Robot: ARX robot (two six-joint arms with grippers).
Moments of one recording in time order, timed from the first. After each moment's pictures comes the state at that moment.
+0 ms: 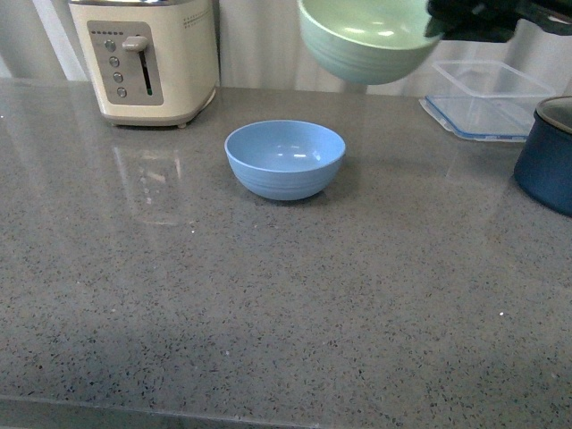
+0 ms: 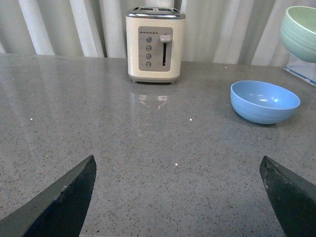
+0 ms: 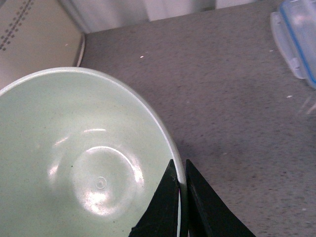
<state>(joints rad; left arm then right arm) 0.00 0.00 0.02 0.00 0.00 -0.01 0.32 1.85 1.49 -0.13 0.09 0.38</state>
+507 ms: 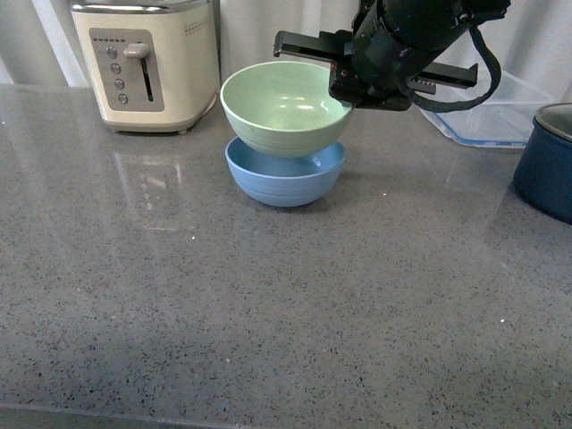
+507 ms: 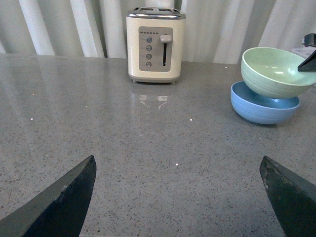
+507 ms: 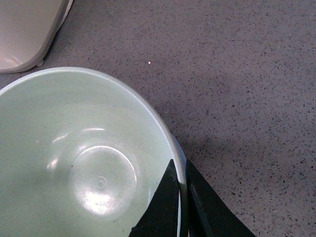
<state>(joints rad) 0.00 0.00 0.02 0.00 0.00 -0.01 0.40 2.01 1.56 -0.15 0.16 0.34</state>
